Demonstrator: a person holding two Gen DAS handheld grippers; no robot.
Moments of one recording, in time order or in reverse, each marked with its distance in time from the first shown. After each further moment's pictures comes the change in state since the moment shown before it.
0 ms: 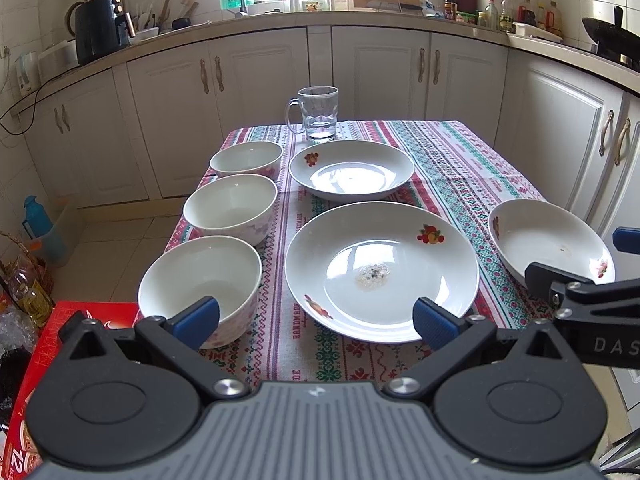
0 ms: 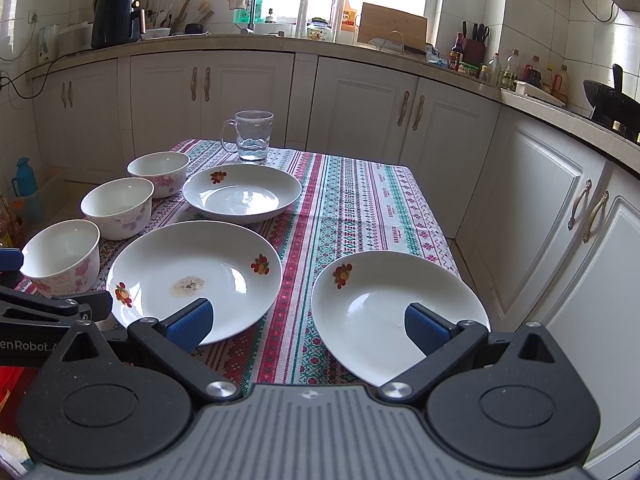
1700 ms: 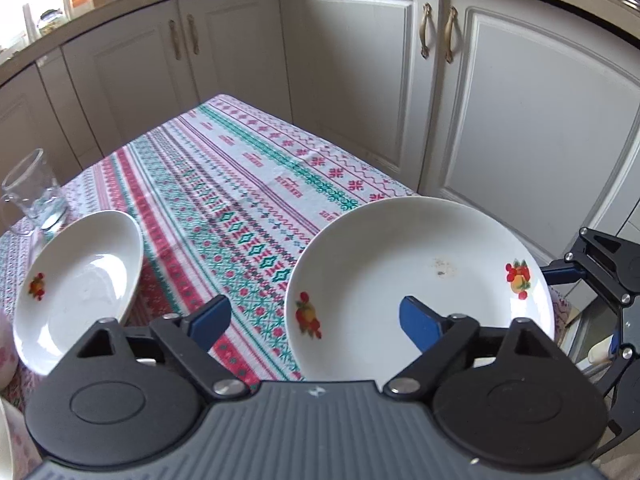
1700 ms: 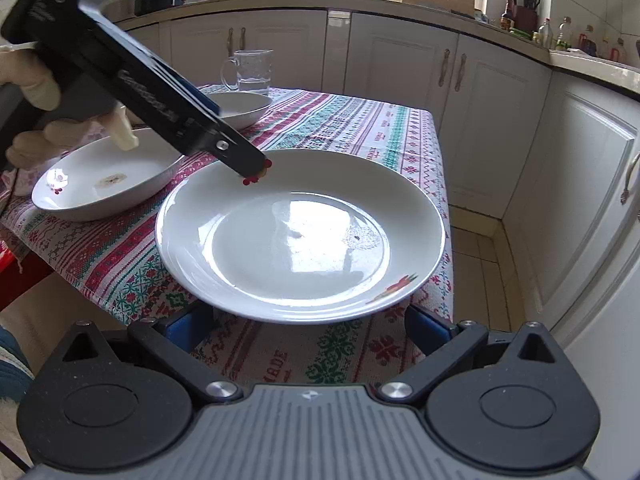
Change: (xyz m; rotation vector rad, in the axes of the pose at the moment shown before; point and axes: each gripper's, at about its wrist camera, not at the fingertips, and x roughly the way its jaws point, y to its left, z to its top) left arm 0.136 -0.161 0.087 0.488 0.120 -0.489; right arm 0.083 -0.138 -0.075 -0.092 0.068 0.225
